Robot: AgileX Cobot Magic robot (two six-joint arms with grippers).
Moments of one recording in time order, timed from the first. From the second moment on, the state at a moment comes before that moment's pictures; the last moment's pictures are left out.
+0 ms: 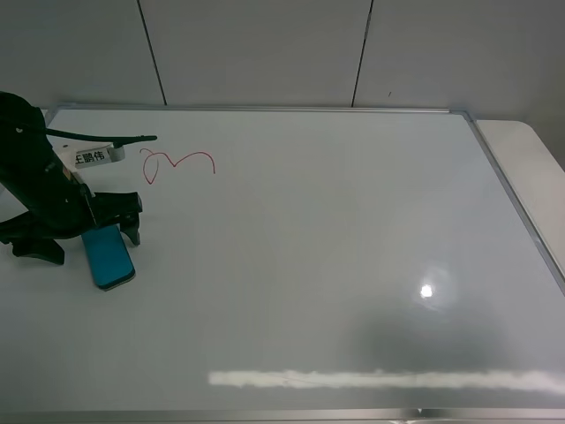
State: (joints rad) left arm -0.20 1.74 -0.77 0.06 0.48 -0.61; right arm -0.05 0.00 -0.50 0.01 1.06 -0.02
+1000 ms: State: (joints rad) left arm -0.20 1.78 -0.77 0.06 0.50 -0.61; right arm -0.05 0.00 -0.50 0.01 1.06 -0.02
